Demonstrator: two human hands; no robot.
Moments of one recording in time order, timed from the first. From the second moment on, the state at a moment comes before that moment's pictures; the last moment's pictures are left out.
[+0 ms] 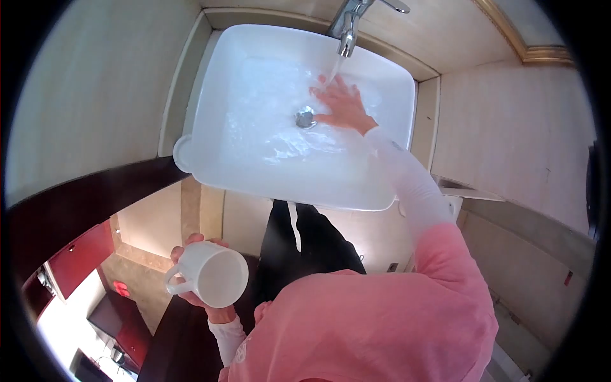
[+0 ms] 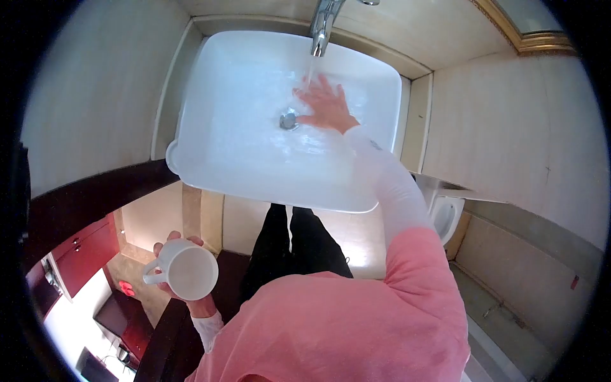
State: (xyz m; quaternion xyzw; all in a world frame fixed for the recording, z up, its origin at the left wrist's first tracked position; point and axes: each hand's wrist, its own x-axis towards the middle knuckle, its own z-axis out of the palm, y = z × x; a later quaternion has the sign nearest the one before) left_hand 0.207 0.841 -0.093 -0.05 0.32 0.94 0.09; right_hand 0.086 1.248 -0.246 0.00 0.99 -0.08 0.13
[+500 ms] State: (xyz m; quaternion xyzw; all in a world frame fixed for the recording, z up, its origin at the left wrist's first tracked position) left_hand 0.219 0.825 -0.085 -0.02 0.29 0.95 0.09; right_hand 0.201 1.161 -0.208 0.06 0.88 -0.15 0.44
